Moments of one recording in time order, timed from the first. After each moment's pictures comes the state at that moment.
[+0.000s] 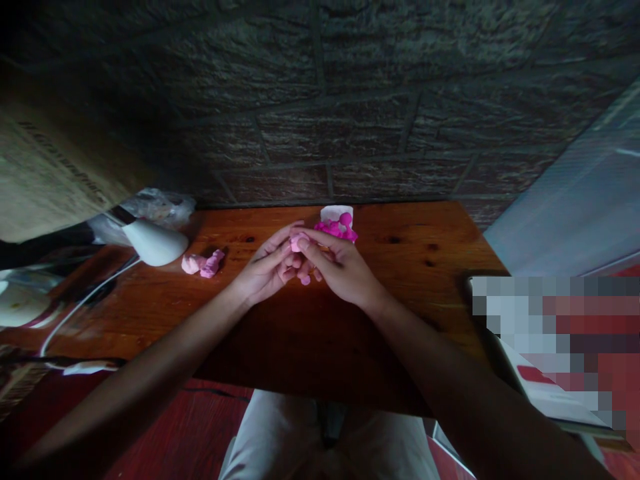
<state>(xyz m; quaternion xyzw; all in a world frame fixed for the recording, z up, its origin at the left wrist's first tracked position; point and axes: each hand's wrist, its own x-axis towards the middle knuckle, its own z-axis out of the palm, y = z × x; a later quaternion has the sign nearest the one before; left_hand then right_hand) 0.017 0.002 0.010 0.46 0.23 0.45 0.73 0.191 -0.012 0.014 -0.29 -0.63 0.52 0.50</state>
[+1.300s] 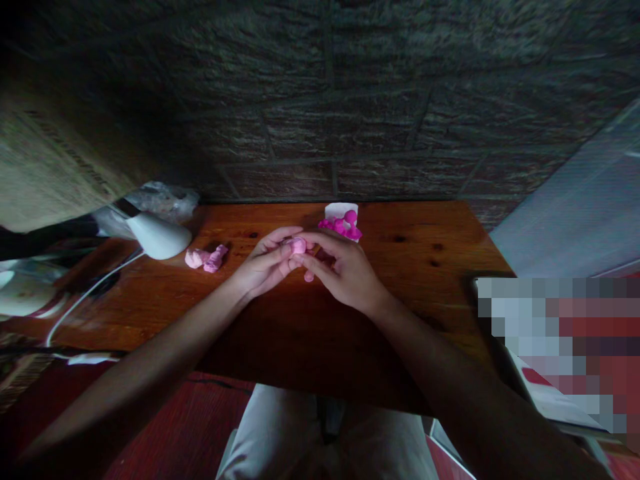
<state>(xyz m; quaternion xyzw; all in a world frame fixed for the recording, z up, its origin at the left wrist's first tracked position) 0.010 0.008 0.007 0.46 0.19 0.47 0.73 0.194 -0.016 0.006 -0.28 -0.72 0.40 0.50</state>
